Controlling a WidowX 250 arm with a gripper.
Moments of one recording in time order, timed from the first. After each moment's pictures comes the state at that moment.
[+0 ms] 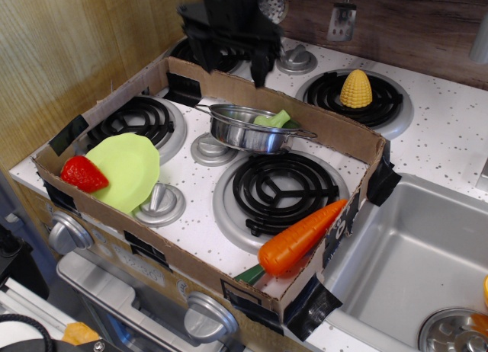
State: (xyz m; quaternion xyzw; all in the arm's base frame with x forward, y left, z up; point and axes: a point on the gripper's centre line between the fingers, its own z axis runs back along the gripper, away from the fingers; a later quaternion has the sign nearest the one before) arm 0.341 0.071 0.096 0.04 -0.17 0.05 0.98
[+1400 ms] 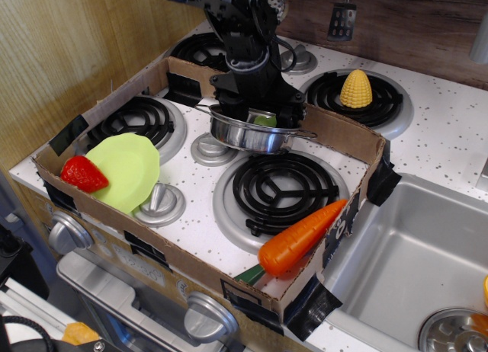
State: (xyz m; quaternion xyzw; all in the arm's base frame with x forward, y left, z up) arm 0.357 0.050 0.024 0.00 -0.17 0.05 0.98
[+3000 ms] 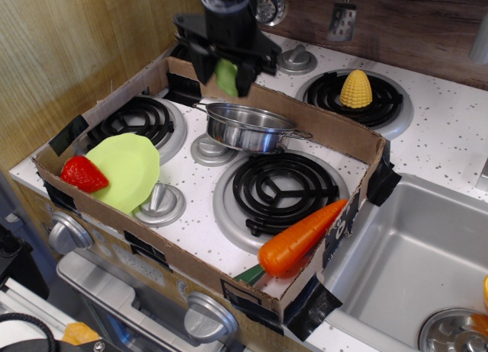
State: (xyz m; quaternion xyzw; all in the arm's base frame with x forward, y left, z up) arm 0.328 0.074 0.100 0.11 -0.16 0.07 0.98
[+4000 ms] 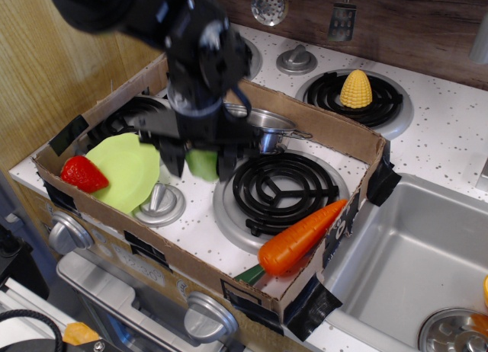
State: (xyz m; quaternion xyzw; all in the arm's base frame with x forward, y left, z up) arm 0.245 0.046 0.056 0.08 -0.16 0.23 0.96
